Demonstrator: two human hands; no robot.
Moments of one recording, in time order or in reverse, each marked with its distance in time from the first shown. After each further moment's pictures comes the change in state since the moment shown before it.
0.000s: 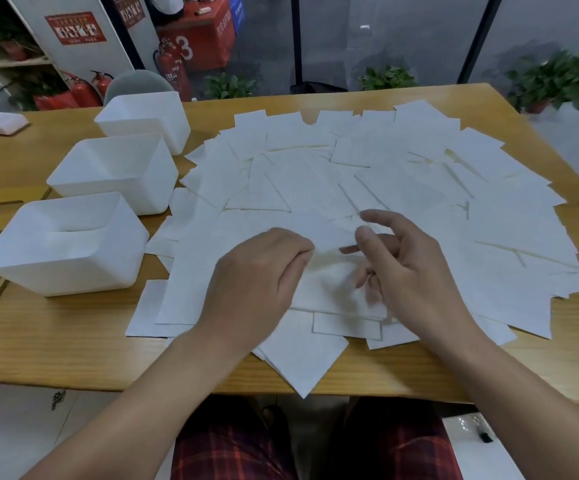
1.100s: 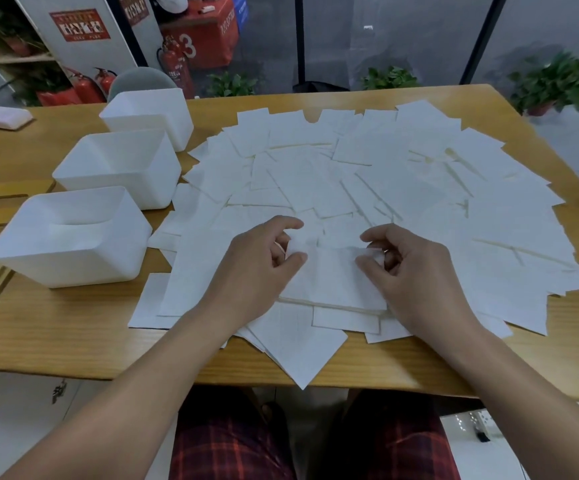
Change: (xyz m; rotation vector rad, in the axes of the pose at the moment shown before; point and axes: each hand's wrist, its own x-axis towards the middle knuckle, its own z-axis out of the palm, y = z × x) left_hand 0.010 -0.017 0.007 -0.295 -0.190 -0.442; right_hand 0.002 0.031 -0.010 -0.369 0.064 -0.139
